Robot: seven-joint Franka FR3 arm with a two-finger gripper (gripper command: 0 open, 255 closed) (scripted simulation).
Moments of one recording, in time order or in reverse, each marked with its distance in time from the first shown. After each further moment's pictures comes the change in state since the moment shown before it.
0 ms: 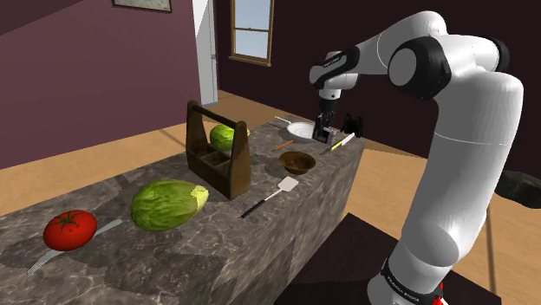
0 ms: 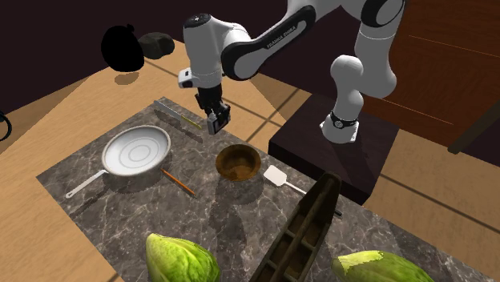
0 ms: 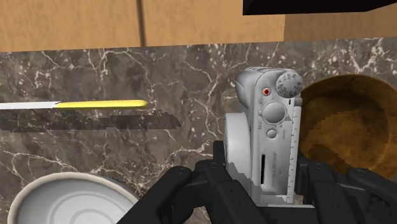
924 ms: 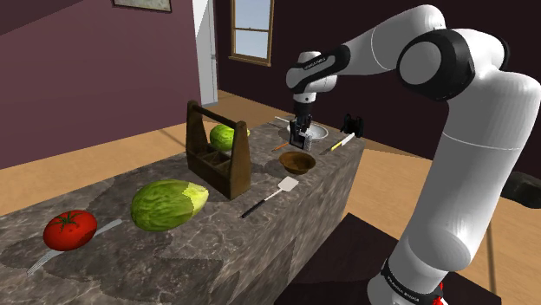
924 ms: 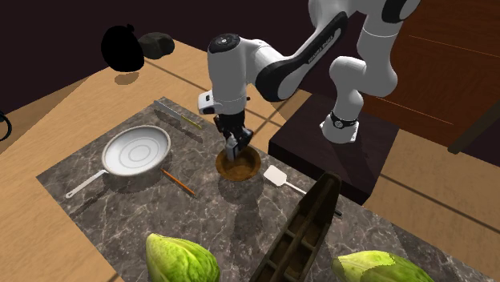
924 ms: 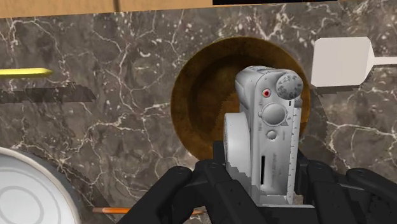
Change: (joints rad) arm 0.145 -0.072 0.095 -0.090 -0.041 0.028 0.252
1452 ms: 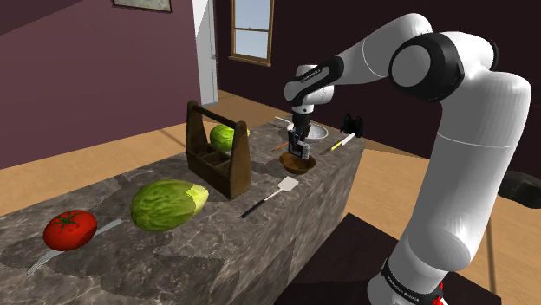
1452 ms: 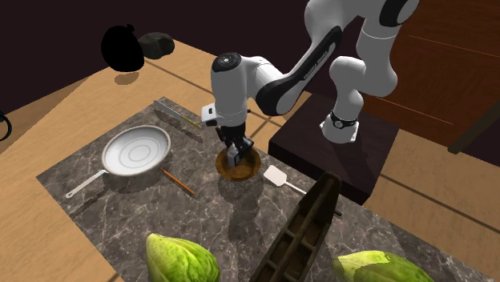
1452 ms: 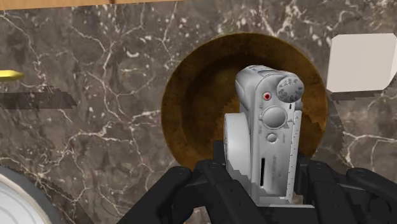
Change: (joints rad) arm -0.002 0.041 0.004 -0.065 0.019 0.103 -0.009
